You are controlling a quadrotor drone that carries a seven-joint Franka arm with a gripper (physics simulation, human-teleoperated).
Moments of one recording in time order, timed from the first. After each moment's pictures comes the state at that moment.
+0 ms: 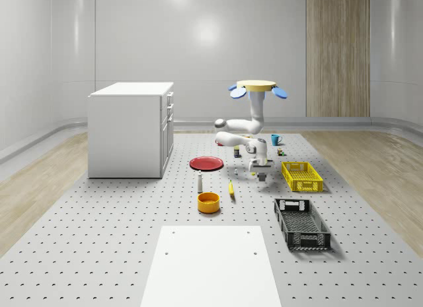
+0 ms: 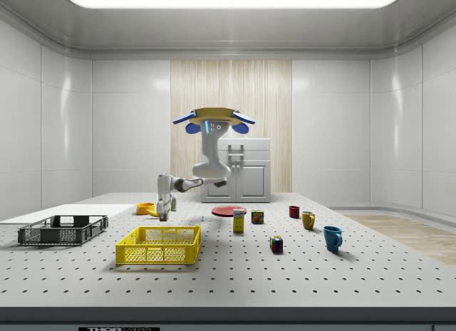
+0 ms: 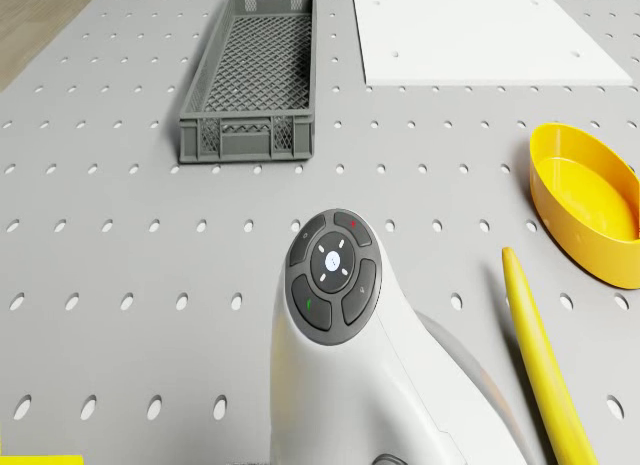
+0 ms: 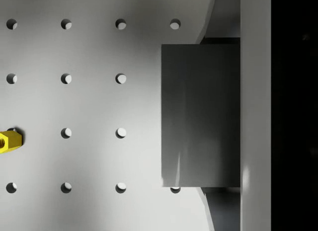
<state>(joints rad) -1.18 -1.49 1.22 -2.80 -1.93 1.61 1.65</state>
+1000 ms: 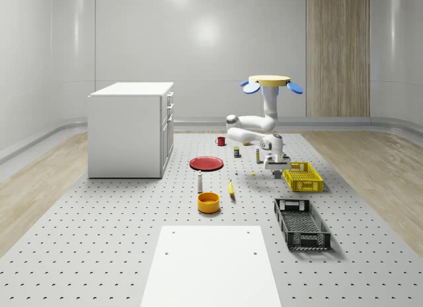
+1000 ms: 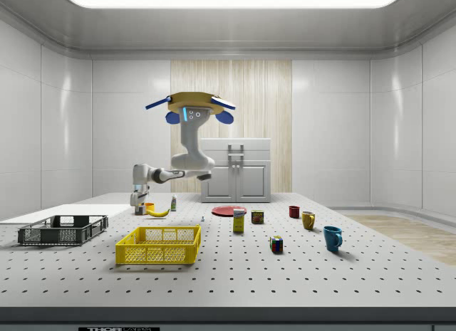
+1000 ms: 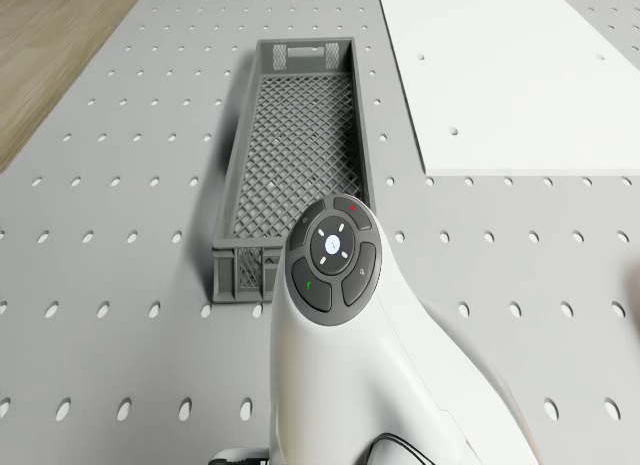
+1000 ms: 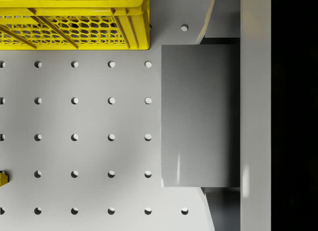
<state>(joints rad) -1.18 -1.50 1.25 -2.81 -1.90 1.61 1.66</state>
